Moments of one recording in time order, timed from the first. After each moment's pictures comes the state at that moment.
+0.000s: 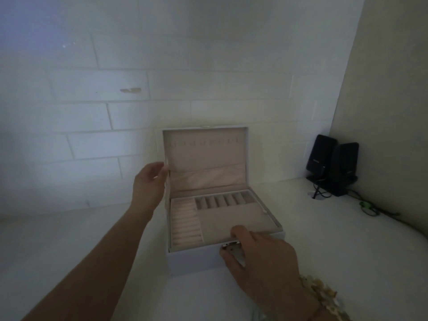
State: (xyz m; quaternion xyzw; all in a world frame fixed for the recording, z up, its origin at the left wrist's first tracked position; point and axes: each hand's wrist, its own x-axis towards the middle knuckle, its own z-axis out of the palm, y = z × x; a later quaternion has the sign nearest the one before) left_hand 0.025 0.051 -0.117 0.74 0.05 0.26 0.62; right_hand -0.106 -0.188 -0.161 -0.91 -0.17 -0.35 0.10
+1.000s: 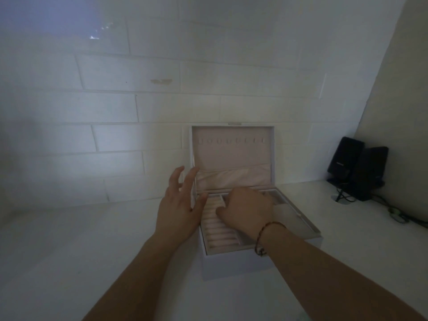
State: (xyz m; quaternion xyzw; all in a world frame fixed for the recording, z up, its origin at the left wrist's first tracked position) left_hand -0.003 0.065 -0.164 0.88 -0.12 0.31 0.35; right_hand -0.005 -0.096 -0.119 -0.99 -0.06 -0.13 0.08
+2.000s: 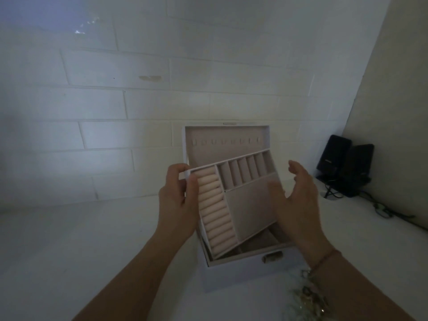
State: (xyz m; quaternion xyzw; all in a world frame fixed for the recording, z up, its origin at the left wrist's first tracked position) left_hand -0.041 0.028 -0.129 0.74 -0.12 0.37 0.56; right_hand -0.048 -0.182 -0.110 -0.85 0.01 -0.32 0.42
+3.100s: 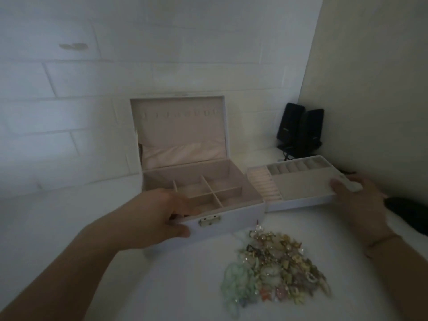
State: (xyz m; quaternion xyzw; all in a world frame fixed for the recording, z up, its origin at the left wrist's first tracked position) left_hand -0.063 0.007 -0.127 0.91 -0.39 0.05 0.15; right_hand -0.090 -0.398 -0.165 -0.80 0.26 -0.31 0.45
